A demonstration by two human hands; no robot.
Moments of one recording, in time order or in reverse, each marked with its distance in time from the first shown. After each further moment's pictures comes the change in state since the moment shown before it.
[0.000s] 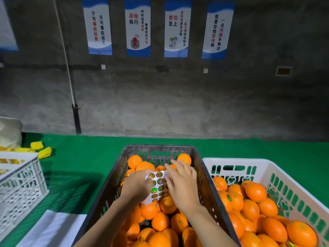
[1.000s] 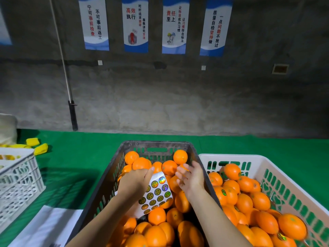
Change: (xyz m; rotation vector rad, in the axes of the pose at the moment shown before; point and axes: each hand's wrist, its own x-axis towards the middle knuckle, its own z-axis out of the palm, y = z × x) left_hand -0.010 0.010 0.001 0.217 -0.022 0.021; right_hand 0.017 0.020 -0.017 1.565 -0.029 1.248
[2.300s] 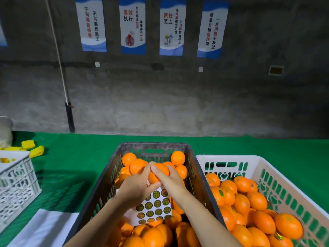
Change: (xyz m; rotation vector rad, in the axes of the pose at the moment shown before) left_hand -0.004 -0.003 0.003 -0.048 0.043 0.251; right_hand -0.016 0.025 0.022 -0.728 -0.294 -0.267
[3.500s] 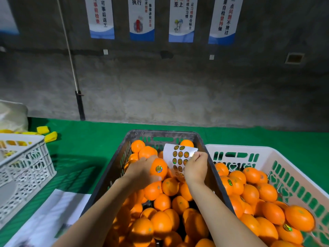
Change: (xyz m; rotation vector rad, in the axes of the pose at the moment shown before) left_hand 0.003 -0.014 -0.002 -0.178 -0.285 -0.312; right_hand 0.012 0.013 -0.014 -0.102 0.722 -0.113
